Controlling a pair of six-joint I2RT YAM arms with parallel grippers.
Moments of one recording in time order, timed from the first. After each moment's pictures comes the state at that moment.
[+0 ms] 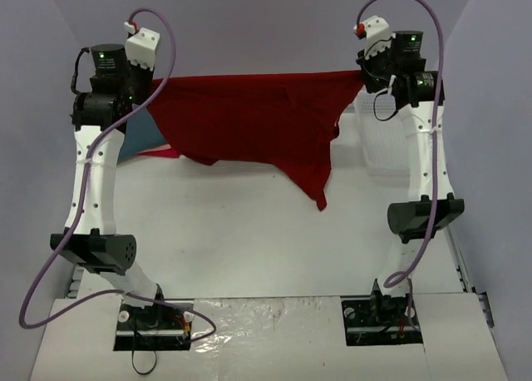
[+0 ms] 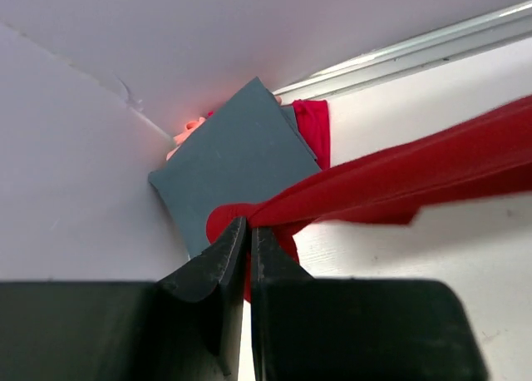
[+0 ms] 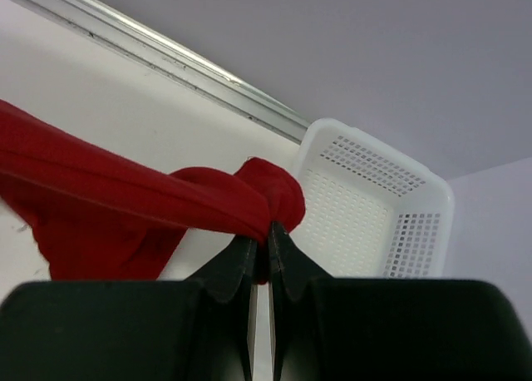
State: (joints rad) left arm -0.06 1.68 2.14 -0.85 -0.03 0.33; right arm 0.08 1.97 2.43 -0.92 -0.14 -0.40
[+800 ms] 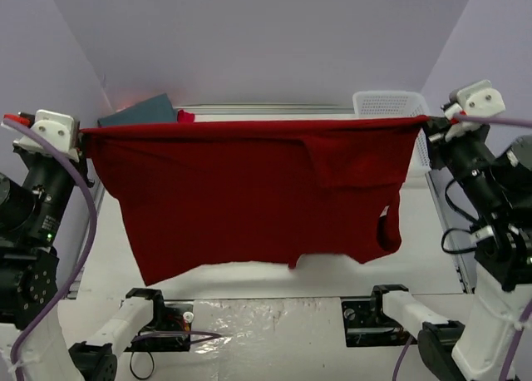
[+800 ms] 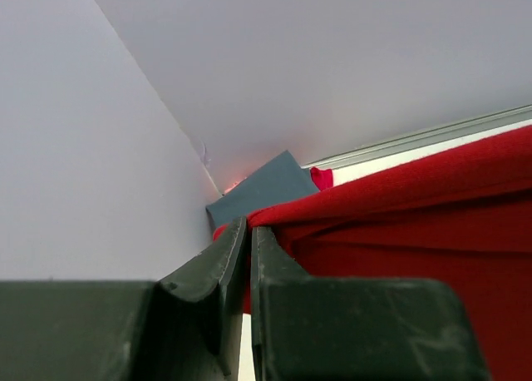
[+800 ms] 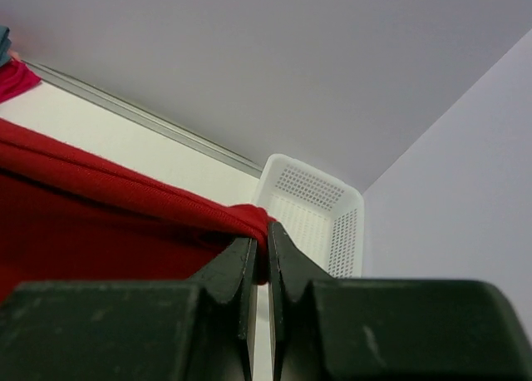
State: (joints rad) left arm -0.05 0.91 1.89 -0.95 0.01 0.32; right arm 0.04 1.00 1.94 -0.95 -0.20 -0.37
